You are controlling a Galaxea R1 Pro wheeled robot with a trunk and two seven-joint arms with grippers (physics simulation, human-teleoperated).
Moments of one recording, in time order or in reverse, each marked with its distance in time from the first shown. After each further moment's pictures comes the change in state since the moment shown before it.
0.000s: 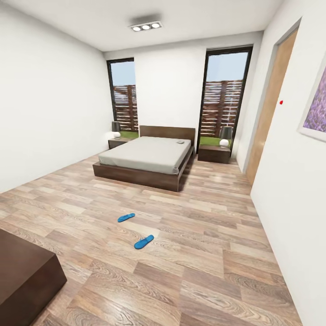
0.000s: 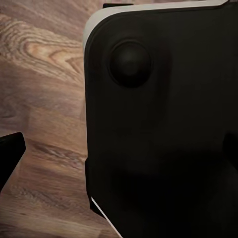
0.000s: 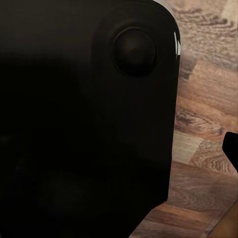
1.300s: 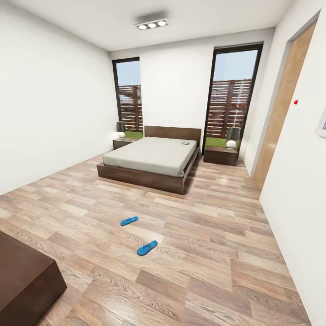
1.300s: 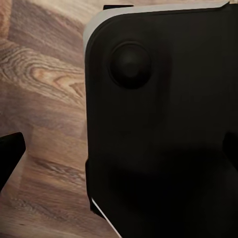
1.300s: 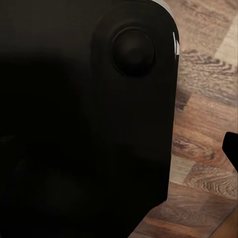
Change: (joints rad) left arm 0.000 0.001 0.000 -0.003 0.000 0.000 0.000; right arm 0.000 -0.001 -0.001 0.000 0.000 0.000 0.000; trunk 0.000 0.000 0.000
